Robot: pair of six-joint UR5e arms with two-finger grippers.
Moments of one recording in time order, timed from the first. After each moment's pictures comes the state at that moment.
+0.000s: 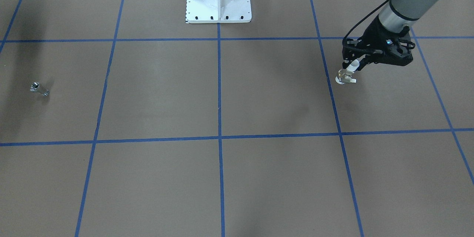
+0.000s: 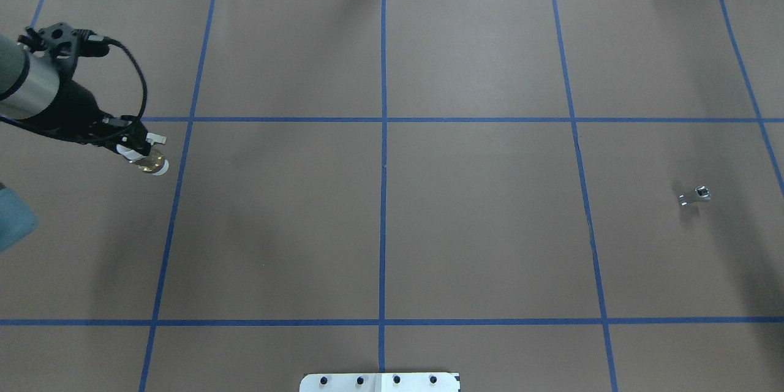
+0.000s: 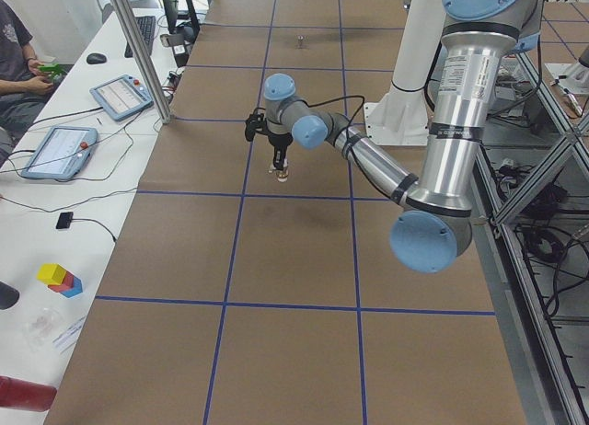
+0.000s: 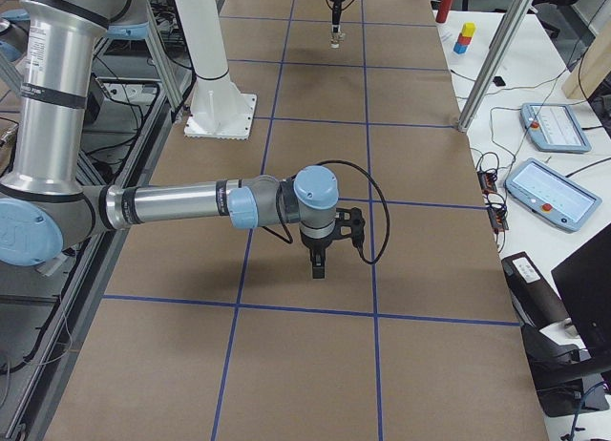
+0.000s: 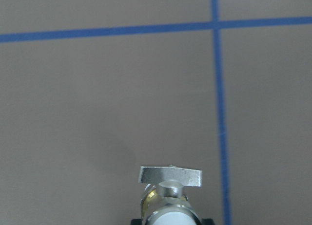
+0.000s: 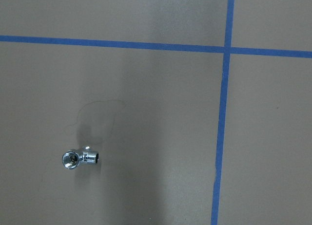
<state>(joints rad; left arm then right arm) -0.89 -1.82 -2.02 -1.57 -2.19 -0.82 1.47 -1.79 1.89 -1.48 2.39 0.11</state>
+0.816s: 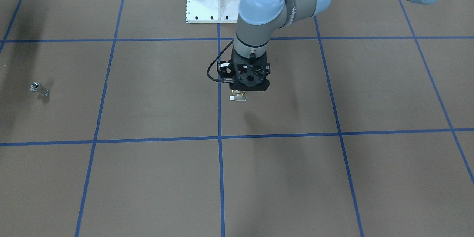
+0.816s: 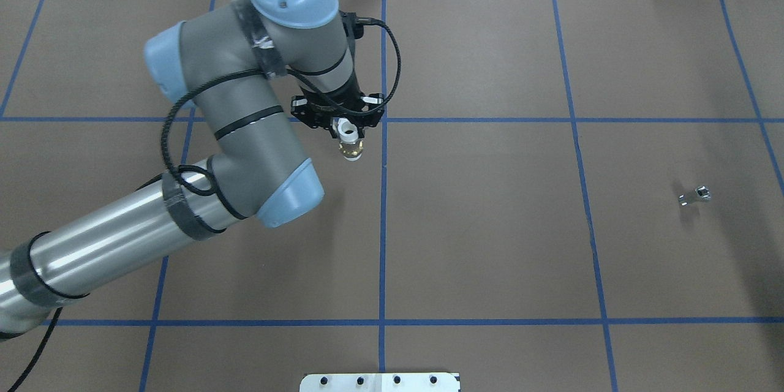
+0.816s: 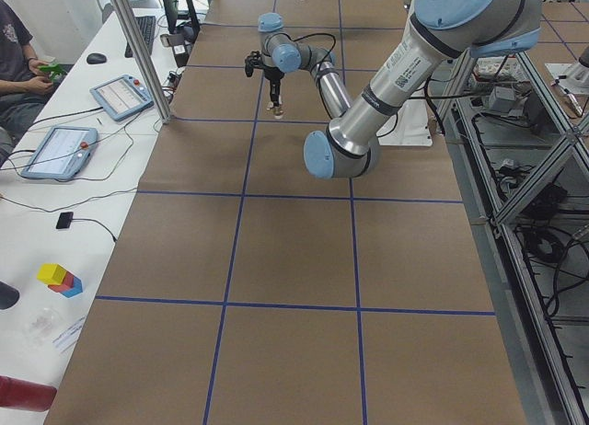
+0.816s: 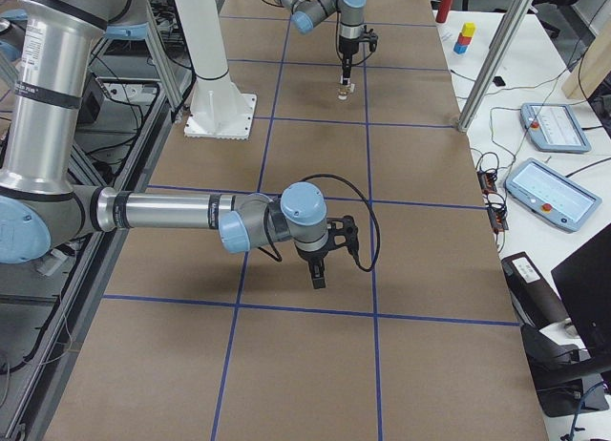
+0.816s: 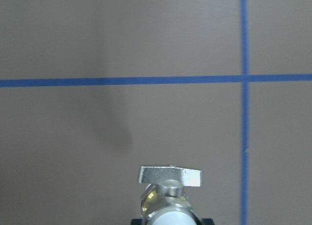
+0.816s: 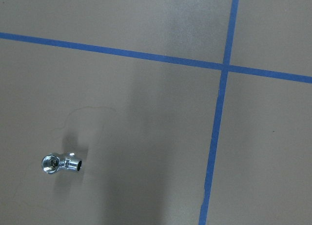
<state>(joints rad) -0.66 -2.50 -1.50 -1.49 -2.05 -1.09 1.46 -1.83 1.83 -1.27 2.39 0.12</state>
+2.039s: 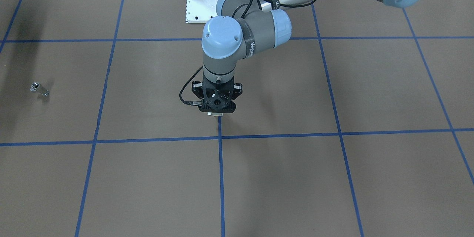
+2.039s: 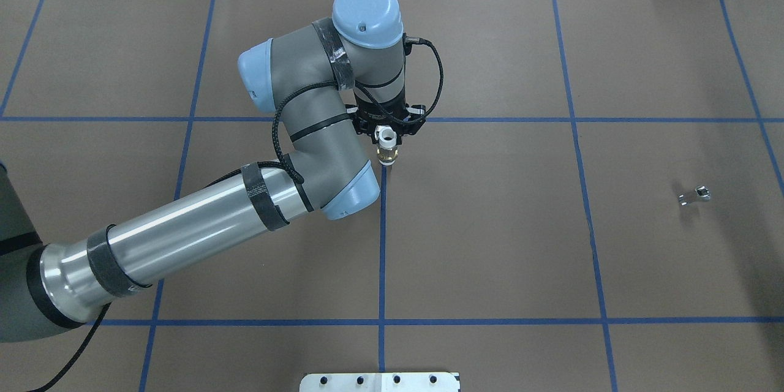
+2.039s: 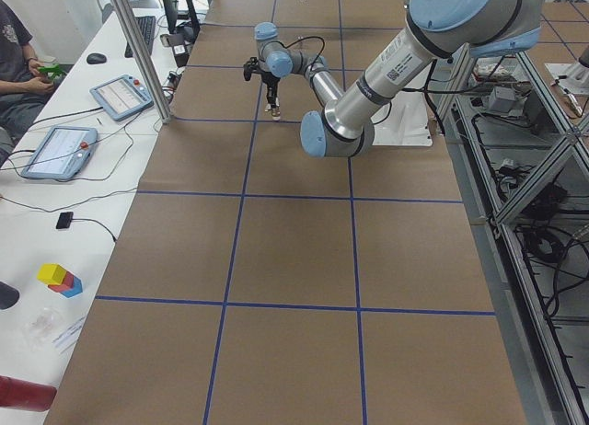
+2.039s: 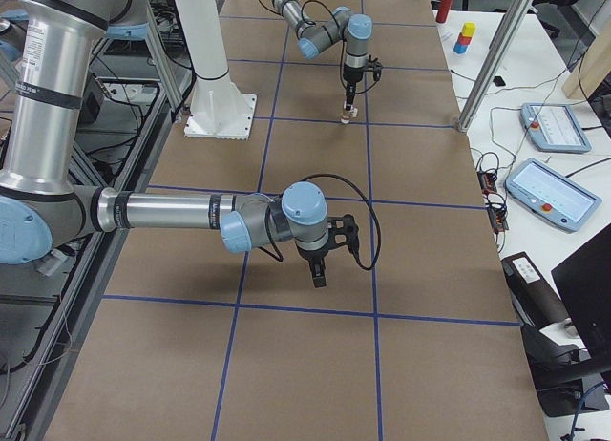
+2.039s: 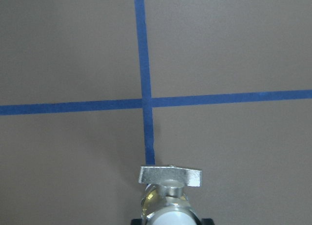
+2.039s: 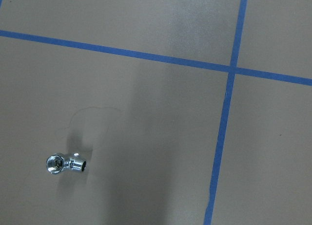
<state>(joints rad) -0.62 -2.59 -1.26 -1.63 -2.04 -1.08 1.45 -1.83 1.83 -1.27 2.39 0.12</state>
